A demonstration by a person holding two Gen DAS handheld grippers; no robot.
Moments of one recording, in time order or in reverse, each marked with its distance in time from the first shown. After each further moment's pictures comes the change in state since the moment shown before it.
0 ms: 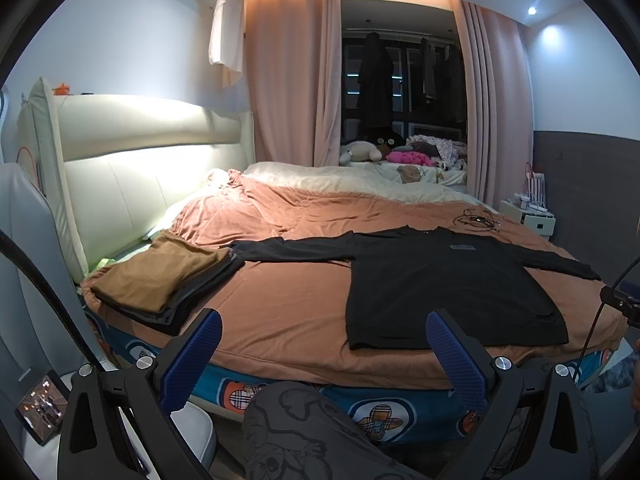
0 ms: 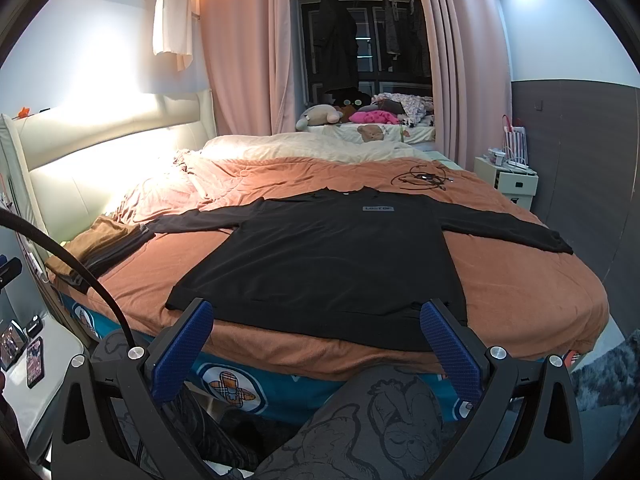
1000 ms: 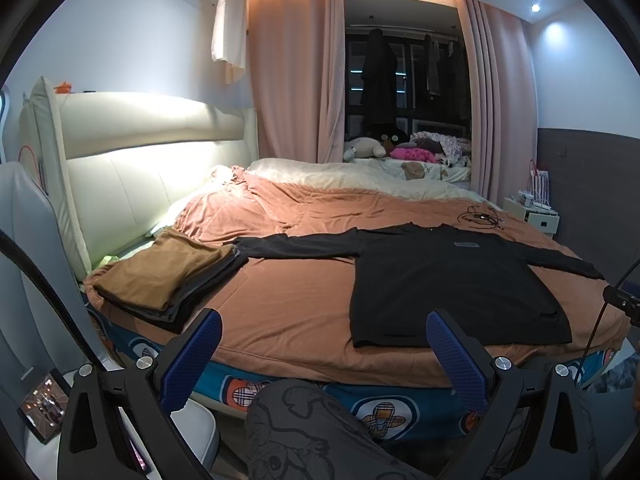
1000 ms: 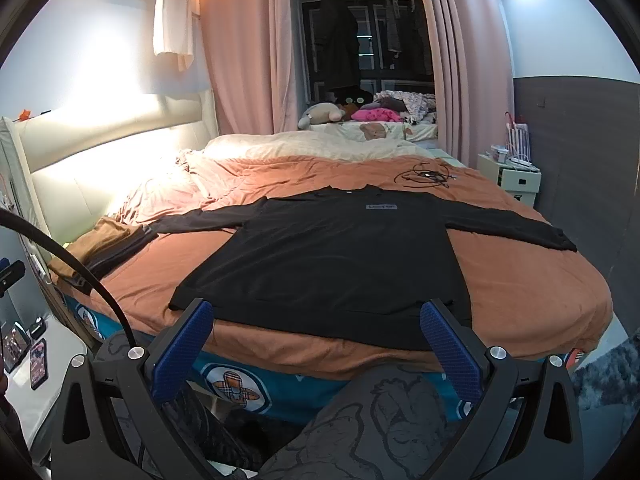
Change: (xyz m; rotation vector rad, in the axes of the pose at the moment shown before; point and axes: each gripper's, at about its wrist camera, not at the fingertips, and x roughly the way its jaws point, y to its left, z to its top) left arm 0.000 0.002 0.006 -0.003 0.018 0.010; right arm 0.001 -0.003 0.001 0.015 0.002 0.014
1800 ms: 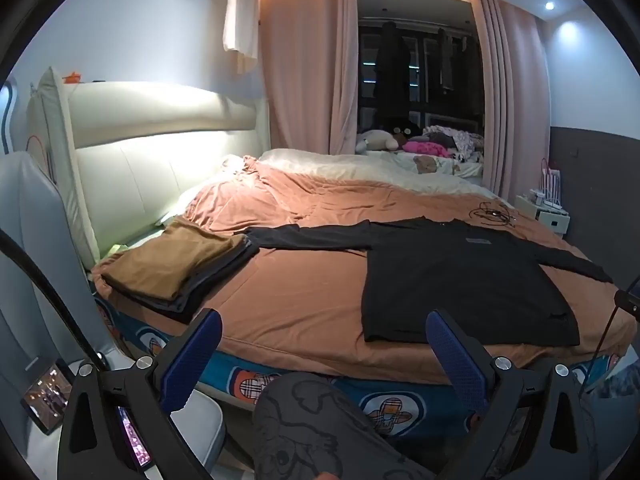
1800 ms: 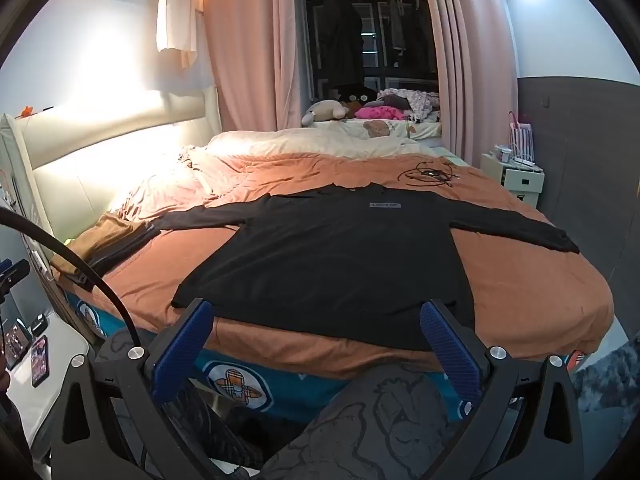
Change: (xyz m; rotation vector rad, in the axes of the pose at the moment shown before) left arm 0.011 0.014 -0.006 -0.042 0.014 0.043; right arm 0.001 0.002 -0.001 -0.012 0.014 0.005
